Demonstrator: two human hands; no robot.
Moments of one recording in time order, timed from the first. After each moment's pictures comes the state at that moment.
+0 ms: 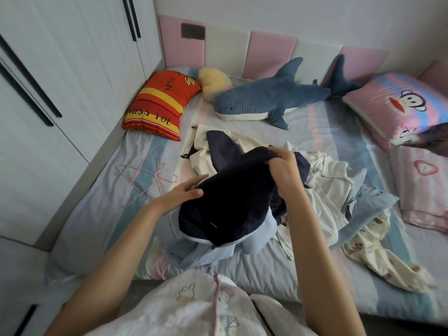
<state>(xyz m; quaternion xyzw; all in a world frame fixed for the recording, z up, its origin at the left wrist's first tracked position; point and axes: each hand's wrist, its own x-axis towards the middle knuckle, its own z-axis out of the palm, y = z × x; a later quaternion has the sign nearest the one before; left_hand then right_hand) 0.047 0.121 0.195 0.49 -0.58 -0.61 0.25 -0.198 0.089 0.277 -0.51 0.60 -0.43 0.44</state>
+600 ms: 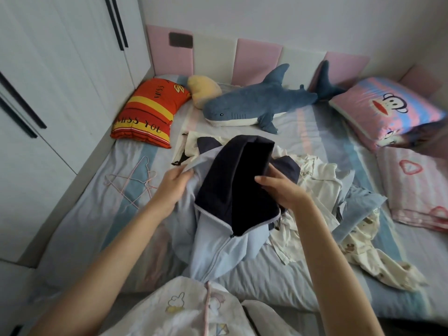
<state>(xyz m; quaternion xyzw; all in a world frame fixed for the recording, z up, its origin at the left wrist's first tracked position) 0.002 0.104 0.229 0.59 -0.47 -0.47 0.45 -0.264 0.067 0.222 -0.47 0.45 -0.32 0.69</state>
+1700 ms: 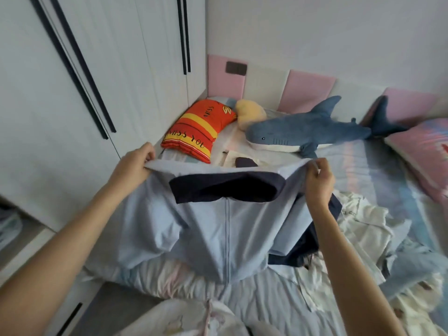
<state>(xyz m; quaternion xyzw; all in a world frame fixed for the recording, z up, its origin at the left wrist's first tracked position) 0.174 0.109 0.268 0.73 -0.62 -0.06 0.29 -0.233 0.004 0.239 -0.56 0.64 -0.49 0.18</state>
